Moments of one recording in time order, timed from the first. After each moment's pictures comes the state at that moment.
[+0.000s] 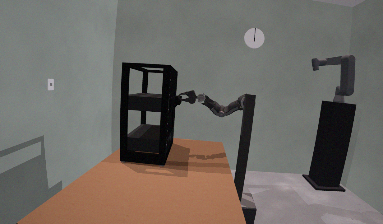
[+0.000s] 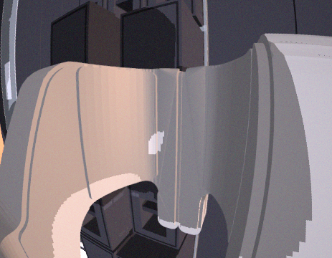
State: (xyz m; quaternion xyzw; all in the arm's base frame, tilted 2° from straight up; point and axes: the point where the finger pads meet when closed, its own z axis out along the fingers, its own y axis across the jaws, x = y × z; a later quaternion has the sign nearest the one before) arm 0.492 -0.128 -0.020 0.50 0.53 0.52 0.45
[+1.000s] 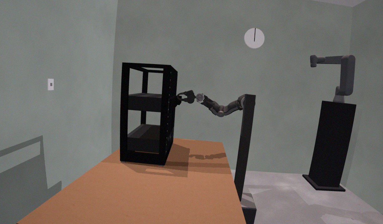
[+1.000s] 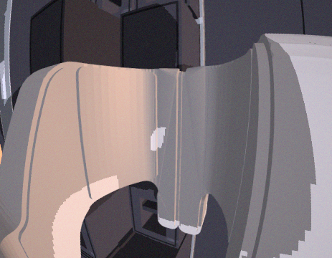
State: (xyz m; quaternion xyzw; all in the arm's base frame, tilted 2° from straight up) arm 0.501 -0.126 -0.020 0.50 0.53 0.51 0.45
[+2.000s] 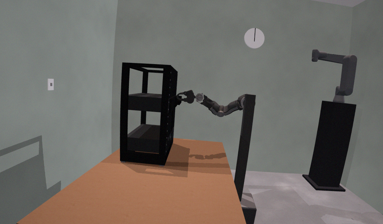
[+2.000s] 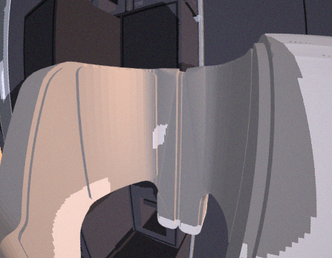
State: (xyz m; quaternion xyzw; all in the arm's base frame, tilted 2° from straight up) arm 0.504 -0.126 -0.020 0.50 0.53 0.51 0.45
